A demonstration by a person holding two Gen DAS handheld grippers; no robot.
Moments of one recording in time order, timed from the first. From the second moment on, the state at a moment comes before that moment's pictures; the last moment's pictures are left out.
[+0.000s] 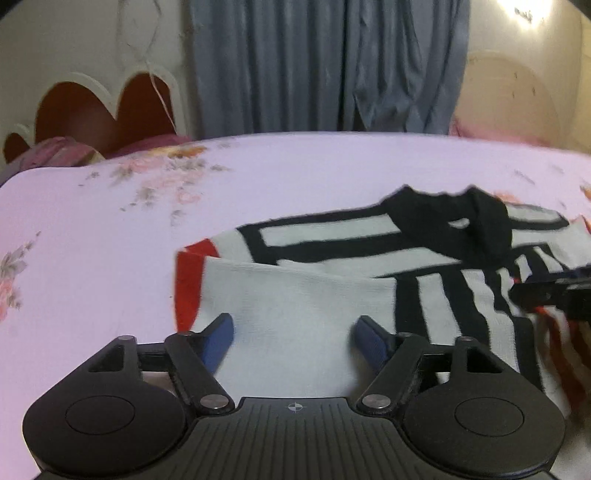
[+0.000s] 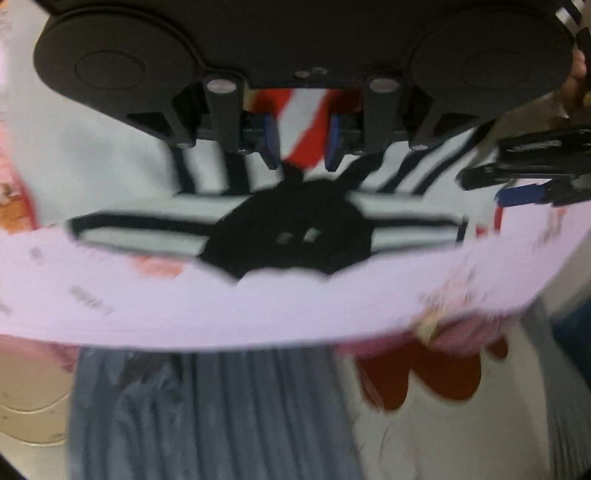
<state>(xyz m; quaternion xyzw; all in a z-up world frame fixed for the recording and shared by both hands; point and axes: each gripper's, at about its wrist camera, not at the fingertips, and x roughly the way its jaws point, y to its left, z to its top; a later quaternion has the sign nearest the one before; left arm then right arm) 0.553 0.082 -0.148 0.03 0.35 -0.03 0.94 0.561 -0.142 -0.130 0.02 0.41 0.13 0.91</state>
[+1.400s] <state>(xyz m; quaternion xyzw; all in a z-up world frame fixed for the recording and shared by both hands) 0.432 0.064 -0.127 0.04 0.31 -0.02 0.95 0.475 -0.197 -0.110 -0.01 0.39 0.04 0.92</state>
